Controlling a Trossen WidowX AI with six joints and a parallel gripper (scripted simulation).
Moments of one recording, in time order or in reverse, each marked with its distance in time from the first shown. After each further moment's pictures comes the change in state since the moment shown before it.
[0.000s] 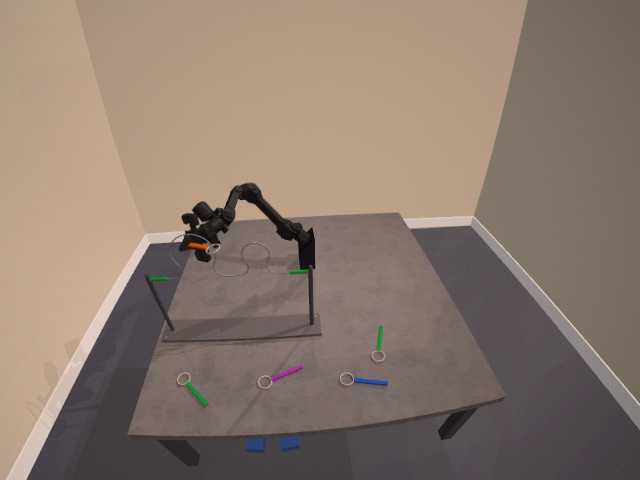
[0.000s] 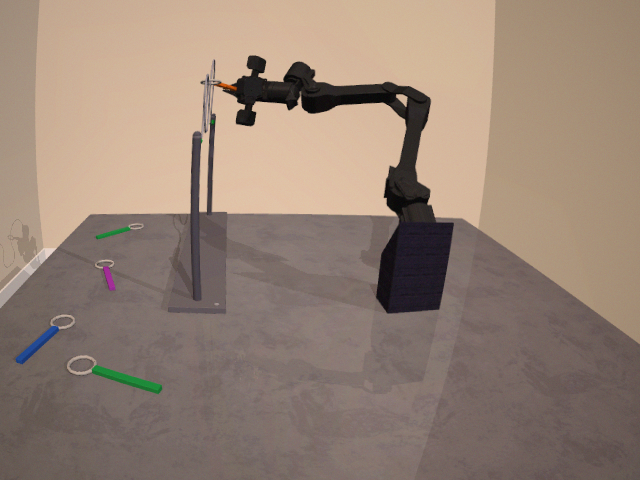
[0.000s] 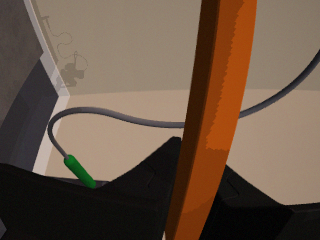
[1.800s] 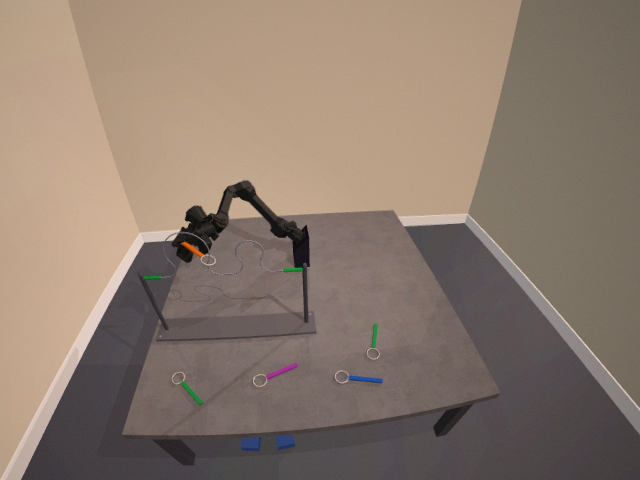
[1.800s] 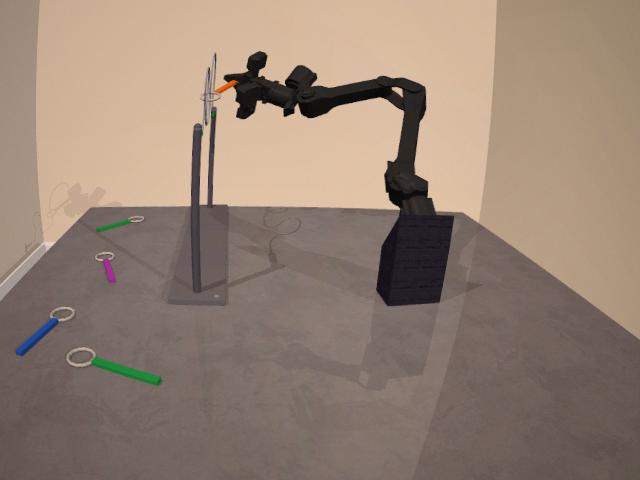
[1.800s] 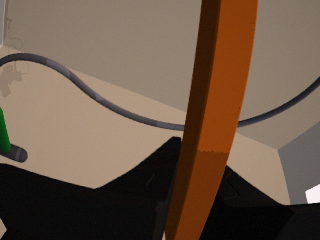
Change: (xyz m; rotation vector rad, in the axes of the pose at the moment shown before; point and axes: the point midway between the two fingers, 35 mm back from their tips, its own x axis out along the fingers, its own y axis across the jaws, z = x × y) arm 0.001 -0.010 0.000 -0.491 -0.060 -0.273
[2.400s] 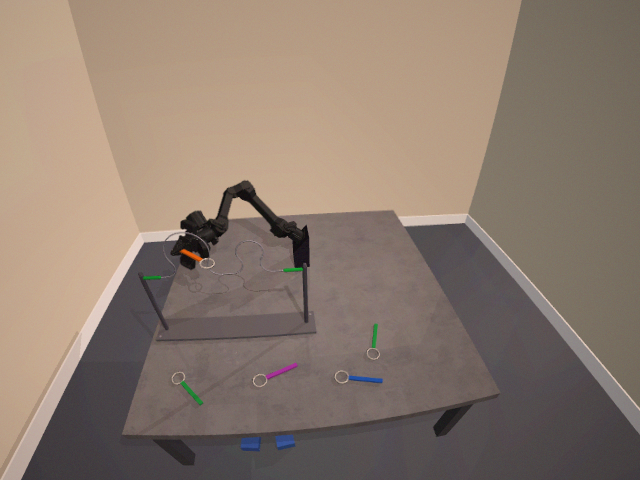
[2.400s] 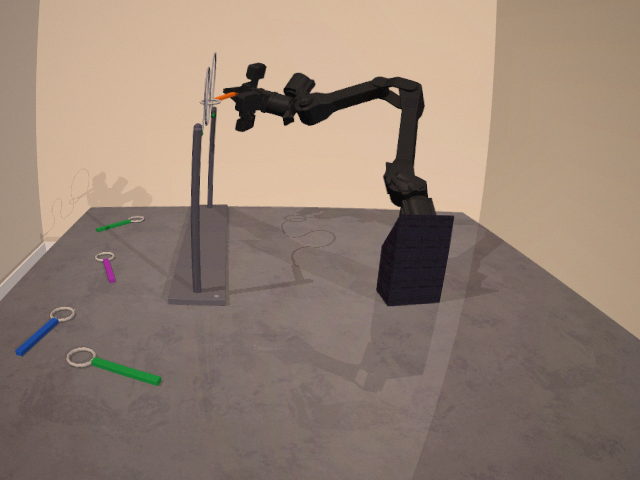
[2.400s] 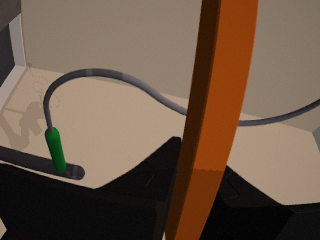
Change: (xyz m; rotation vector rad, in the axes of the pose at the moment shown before) arm -0.005 0.037 0.000 0.178 0.023 0.089
